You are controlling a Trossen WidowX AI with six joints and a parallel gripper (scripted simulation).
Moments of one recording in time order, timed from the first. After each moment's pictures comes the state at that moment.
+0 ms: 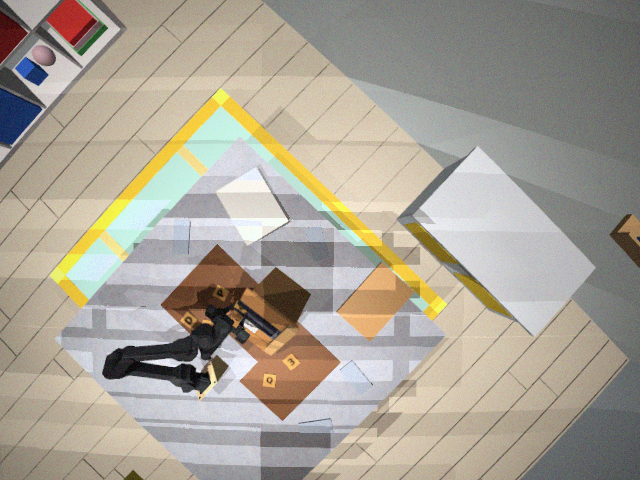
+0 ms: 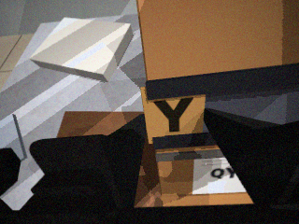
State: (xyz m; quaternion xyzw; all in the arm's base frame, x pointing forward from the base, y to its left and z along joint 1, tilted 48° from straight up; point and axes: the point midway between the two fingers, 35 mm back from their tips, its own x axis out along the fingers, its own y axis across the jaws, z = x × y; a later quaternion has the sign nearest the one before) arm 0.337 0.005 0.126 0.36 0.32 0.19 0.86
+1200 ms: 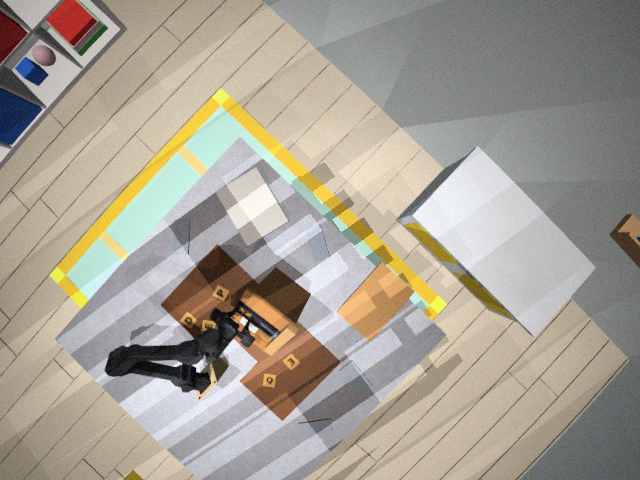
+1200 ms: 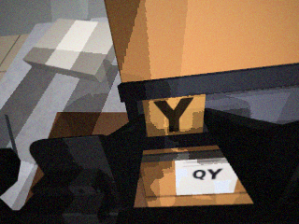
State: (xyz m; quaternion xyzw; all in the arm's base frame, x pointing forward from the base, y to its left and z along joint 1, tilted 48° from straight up) arm 0.339 -0.010 0.109 0.36 0.32 0.19 0.86
